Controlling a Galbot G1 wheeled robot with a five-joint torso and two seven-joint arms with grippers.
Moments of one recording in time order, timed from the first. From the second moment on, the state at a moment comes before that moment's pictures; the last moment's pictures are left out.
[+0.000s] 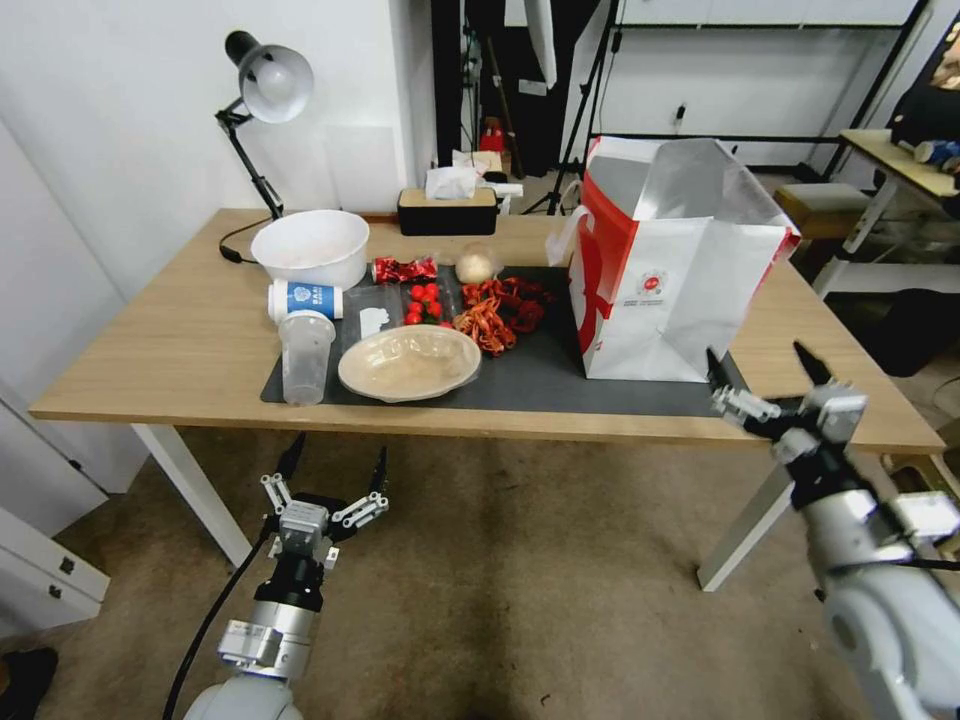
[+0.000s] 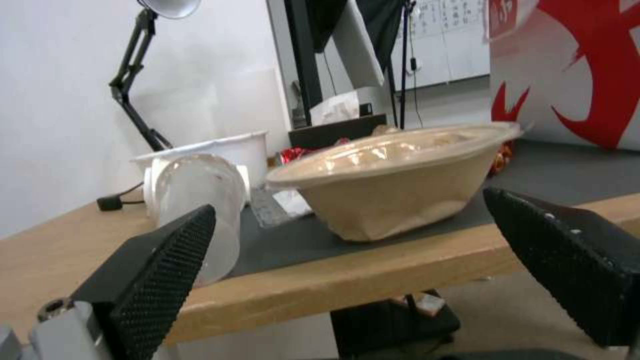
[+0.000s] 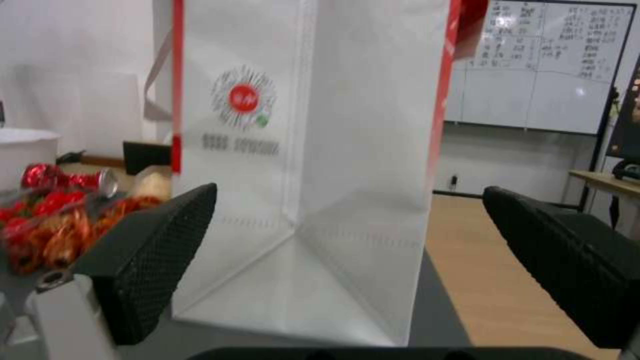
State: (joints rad) left arm 1.72 -1.29 -0.45 -2.08 -0.05 -0.35 -0.07; right arm -1.60 1.28 0.76 2.17 0.30 0.09 -0.10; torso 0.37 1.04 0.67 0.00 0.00
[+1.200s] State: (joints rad) left arm 1.71 -1.31 -0.45 -2.02 0.00 -0.38 -0.07; right arm -1.69 1.46 0.74 2.03 0.20 0.31 -0.19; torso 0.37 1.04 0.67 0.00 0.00
